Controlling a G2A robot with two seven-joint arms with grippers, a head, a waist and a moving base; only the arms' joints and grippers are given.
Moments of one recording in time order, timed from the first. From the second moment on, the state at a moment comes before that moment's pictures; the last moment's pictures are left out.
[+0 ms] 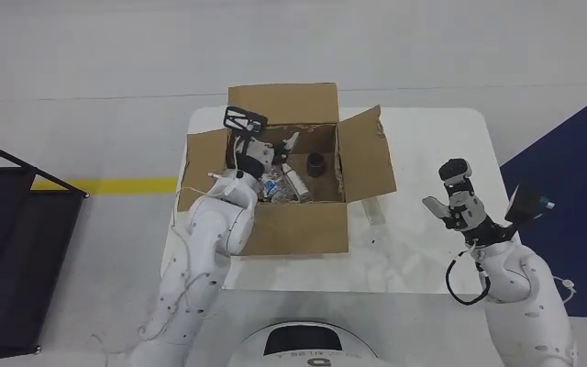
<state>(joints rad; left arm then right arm) 1.41 -1.46 -1.24 -1.91 1.50 0.04 -0.39 -1.78 -1.13 1.79 -1.75 -0.78 -0.94 -0.18</state>
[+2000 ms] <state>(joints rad) 1.66 -1.41 -1.71 -1.87 1.16 -0.10 -0.20 -1.39 -1.16 1.30 -1.71 -0.64 -0.31 0.43</state>
